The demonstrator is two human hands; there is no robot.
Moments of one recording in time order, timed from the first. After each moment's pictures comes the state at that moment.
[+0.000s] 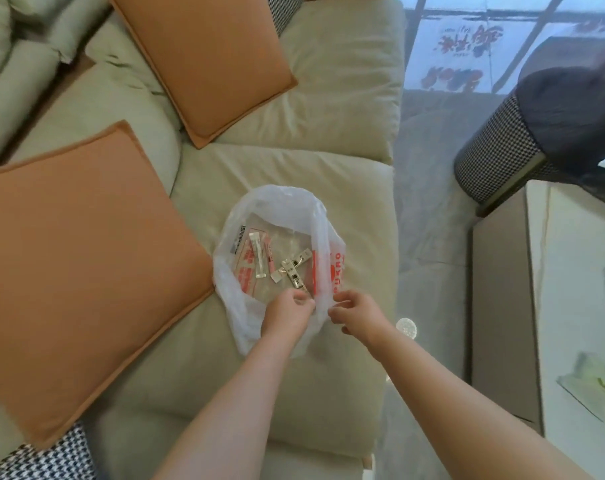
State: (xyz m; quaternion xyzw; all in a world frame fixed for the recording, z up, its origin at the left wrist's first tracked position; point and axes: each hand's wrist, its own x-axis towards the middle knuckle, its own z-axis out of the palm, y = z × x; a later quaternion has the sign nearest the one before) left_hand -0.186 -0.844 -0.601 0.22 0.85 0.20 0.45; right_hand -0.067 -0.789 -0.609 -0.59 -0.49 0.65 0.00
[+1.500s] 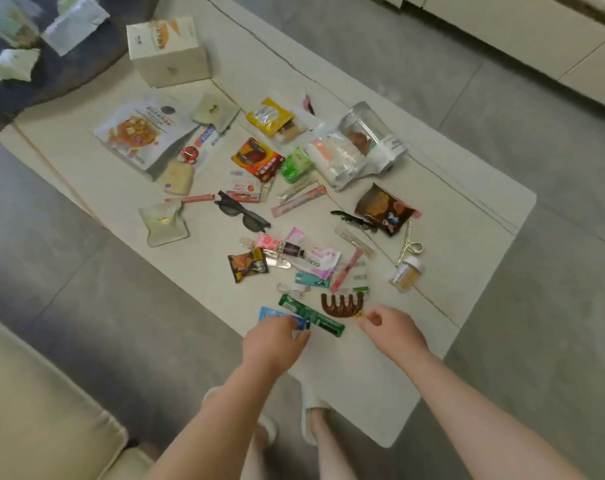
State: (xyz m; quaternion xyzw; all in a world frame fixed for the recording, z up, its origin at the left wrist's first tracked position) left_hand 0.424 -1.028 -0.652 0.78 0.42 -0.32 0.33; right_hand 0.581 -1.157 -0.658 -0.87 -0.19 0.46 0.04
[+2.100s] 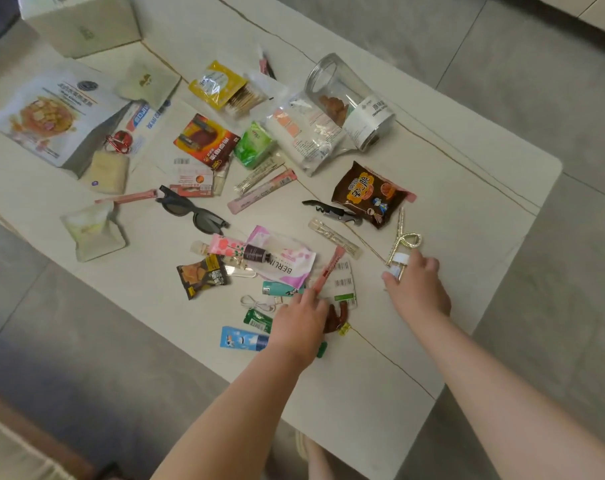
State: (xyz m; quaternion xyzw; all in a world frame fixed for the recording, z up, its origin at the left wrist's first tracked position) left_hand 0.521 -1.052 -0.747 0.90 0.21 -0.33 0.19; right_hand 0.680 -1.153 -0.753 -0.94 -0.12 0.31 0.00
